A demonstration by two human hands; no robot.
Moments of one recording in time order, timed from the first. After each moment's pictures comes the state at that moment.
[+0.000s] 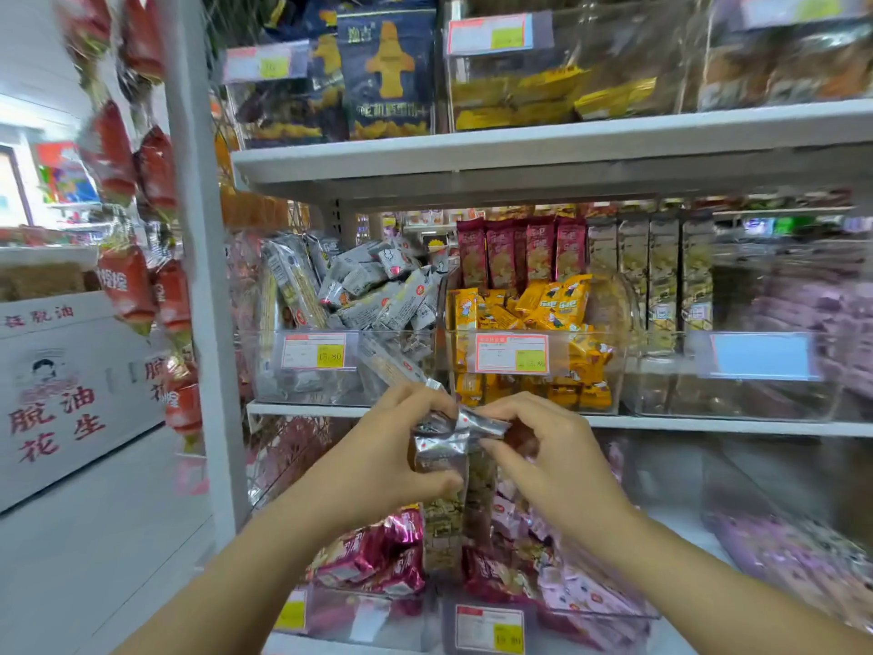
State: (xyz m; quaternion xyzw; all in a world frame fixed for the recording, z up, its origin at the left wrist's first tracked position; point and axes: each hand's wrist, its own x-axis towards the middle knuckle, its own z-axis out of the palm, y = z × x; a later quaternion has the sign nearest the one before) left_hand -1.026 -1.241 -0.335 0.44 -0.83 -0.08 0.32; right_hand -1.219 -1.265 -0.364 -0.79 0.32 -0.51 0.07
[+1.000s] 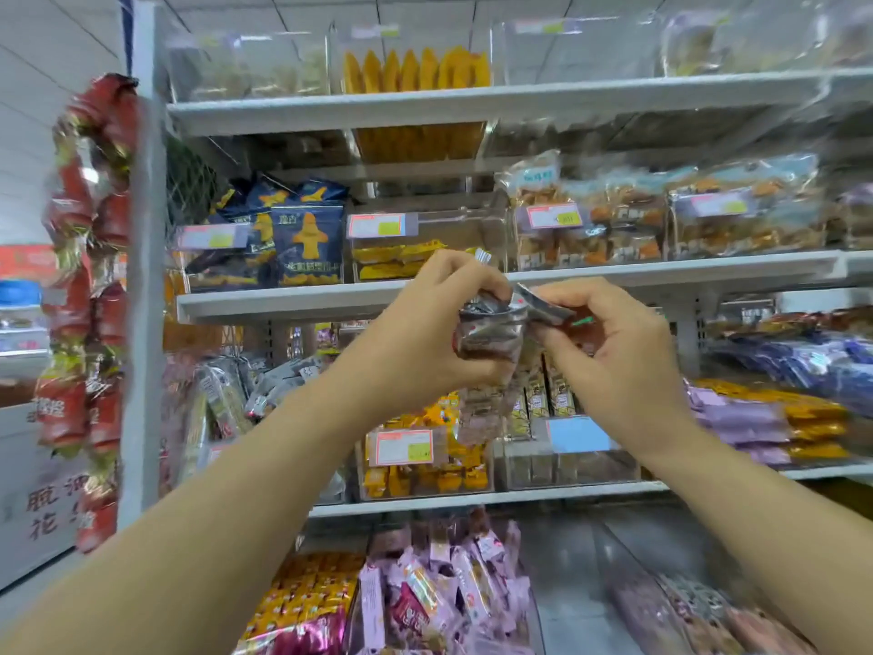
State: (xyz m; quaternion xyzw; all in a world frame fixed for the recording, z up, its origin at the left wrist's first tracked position) left_hand -1.149 -1.153 -0.169 0.23 -0.87 0.12 0.41; right_hand -1.333 -1.150 -0.210 -0.69 0.23 -0.67 -0.17
